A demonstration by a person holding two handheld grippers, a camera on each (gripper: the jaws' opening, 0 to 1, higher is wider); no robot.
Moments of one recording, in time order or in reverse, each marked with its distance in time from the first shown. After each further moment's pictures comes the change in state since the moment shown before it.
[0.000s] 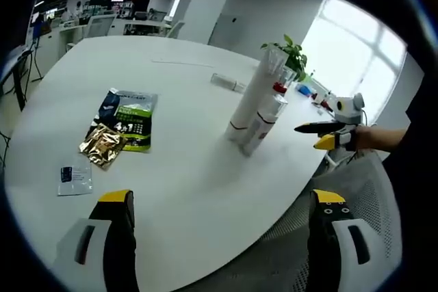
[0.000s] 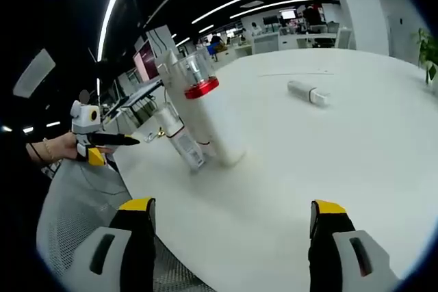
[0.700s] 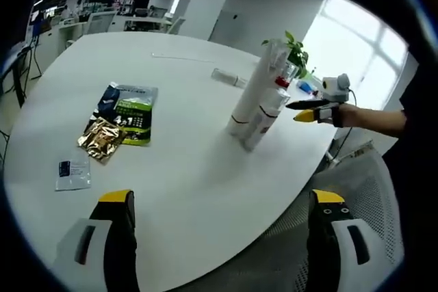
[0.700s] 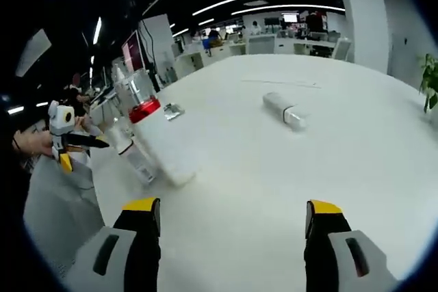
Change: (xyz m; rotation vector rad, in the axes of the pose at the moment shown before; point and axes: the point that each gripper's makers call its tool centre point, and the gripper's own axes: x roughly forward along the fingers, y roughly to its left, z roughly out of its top) left arm 0.000 0.001 -0.008 -0.003 0.041 0.006; right arm 0.025 -0.077 0.048 -0.113 0.035 -0.111
